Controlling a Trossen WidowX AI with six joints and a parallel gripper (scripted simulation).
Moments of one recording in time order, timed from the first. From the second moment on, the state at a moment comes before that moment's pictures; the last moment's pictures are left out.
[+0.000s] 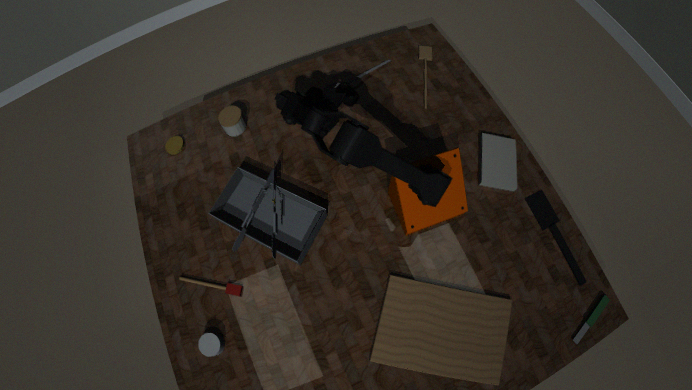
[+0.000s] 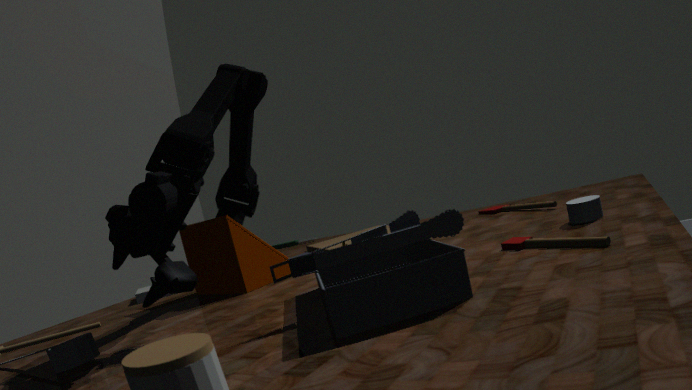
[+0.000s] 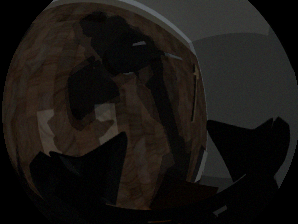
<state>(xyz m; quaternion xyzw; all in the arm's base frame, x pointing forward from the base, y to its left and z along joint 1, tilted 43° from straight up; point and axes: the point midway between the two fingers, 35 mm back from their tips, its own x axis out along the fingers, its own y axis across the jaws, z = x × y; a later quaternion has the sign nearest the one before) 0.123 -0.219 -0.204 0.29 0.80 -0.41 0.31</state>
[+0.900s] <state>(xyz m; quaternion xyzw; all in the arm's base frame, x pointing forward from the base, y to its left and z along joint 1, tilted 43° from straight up) 0.420 -0.114 -0.017 0.72 0.53 -0.43 0.13</state>
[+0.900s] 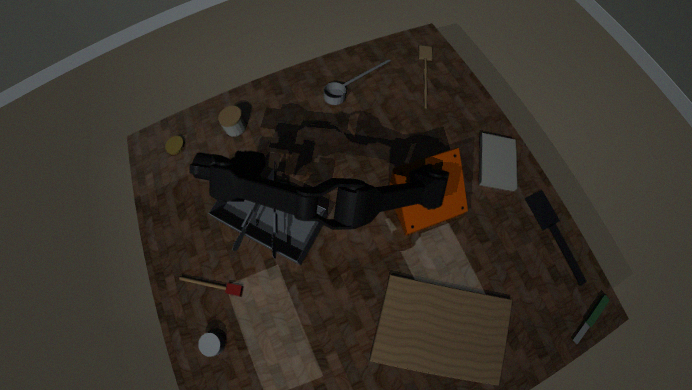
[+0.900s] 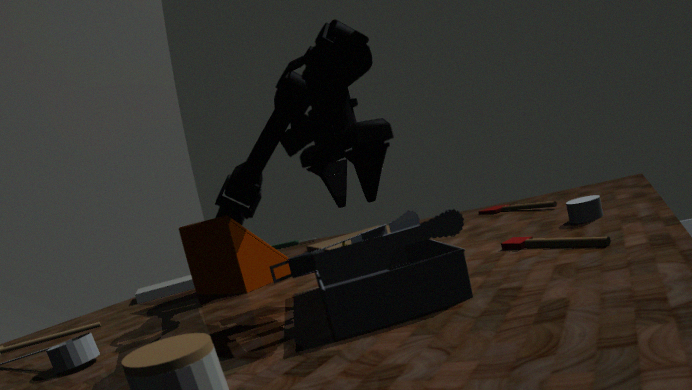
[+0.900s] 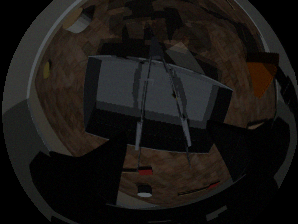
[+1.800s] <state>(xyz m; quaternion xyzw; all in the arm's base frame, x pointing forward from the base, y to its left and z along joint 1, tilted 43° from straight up) 0.424 -0.108 -0.037 0.72 0.53 -0.43 0.12</state>
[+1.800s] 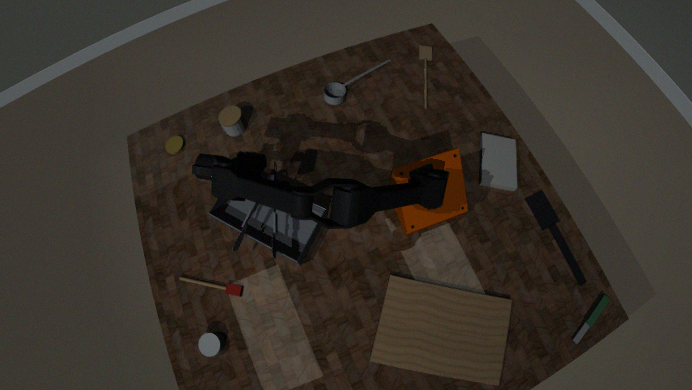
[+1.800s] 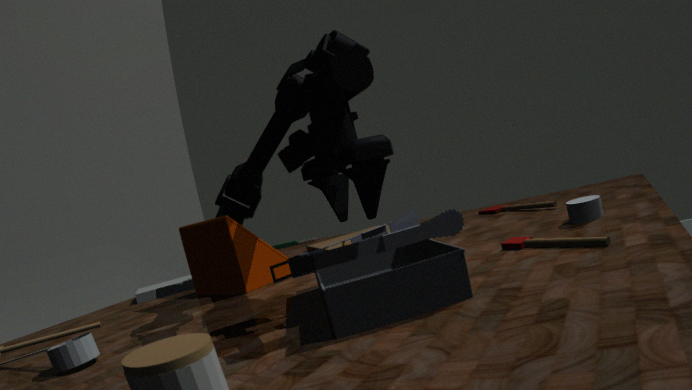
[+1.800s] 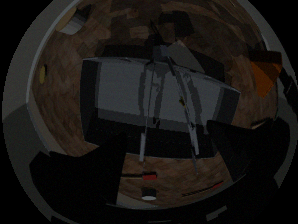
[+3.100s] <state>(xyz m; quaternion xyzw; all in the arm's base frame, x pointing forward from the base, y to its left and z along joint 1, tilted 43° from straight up) 0.429 -0.065 -0.084 0.72 0.53 -0.43 0.12</state>
